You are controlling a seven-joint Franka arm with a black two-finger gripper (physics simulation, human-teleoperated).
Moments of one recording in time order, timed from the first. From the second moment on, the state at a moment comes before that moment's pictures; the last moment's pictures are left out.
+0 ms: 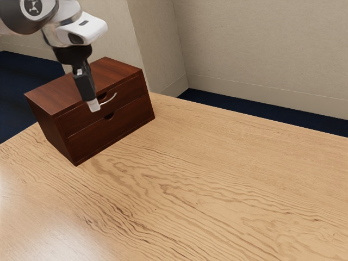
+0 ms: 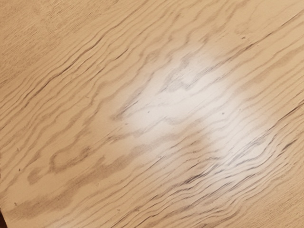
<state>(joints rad) -0.01 0.07 0.21 -1.23 0.03 1.38 0.82</state>
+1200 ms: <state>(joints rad) 0.08 0.34 0.22 -1.14 0.06 1.61 0.86</state>
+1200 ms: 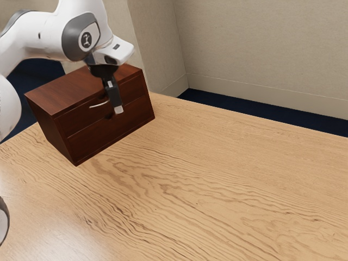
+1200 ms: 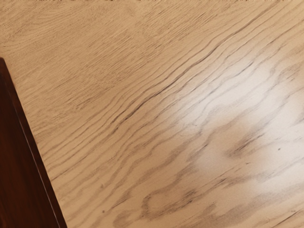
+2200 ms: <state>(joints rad) 0.19 0.66 0.33 -0.78 -0.04 1.70 1.01</state>
